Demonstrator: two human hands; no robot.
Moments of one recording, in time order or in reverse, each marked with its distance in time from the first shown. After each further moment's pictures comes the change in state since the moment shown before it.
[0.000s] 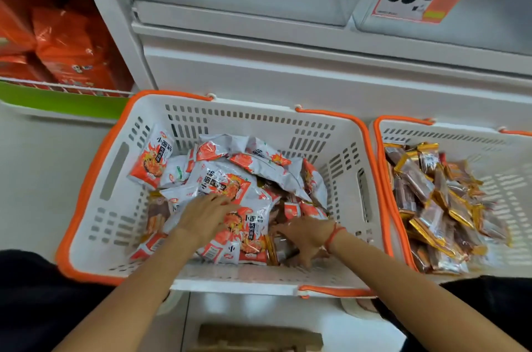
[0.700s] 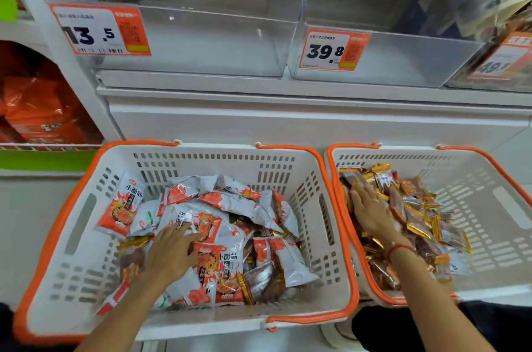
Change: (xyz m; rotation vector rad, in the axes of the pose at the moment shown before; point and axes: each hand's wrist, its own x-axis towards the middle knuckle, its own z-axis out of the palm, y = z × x) left_hand 0.001 0.005 -0.016 -0.170 0.003 -0.298; right_hand -0.117 0.142 0.037 0.875 0.961 0.739
